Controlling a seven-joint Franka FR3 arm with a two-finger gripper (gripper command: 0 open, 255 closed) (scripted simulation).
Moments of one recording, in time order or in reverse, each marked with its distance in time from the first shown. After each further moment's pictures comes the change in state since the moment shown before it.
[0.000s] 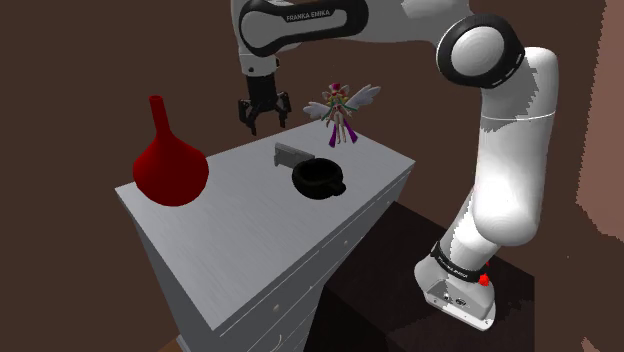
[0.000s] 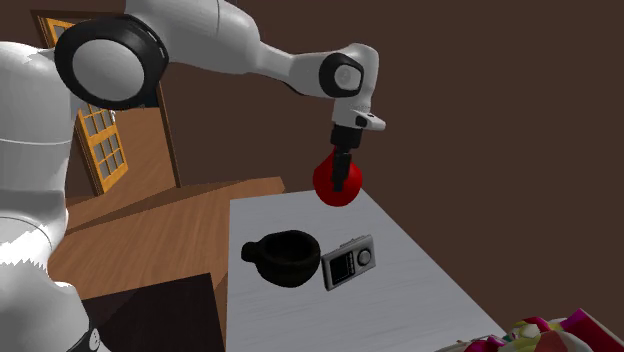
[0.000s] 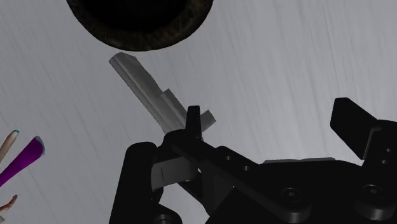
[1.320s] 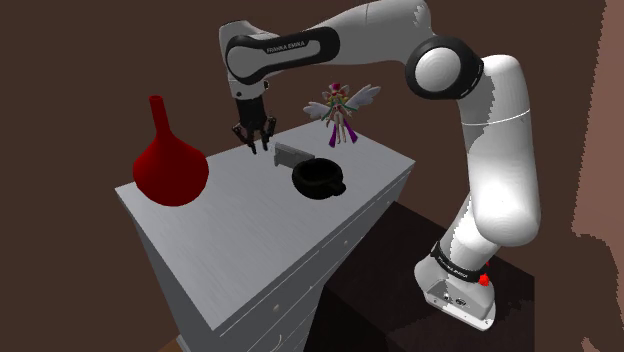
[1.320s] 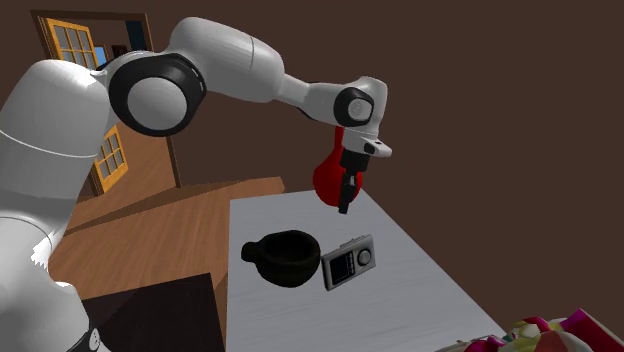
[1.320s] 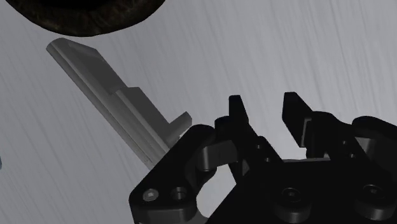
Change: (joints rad) arm 0.022 0.176 -0.010 0.099 -0.015 0.046 0.043
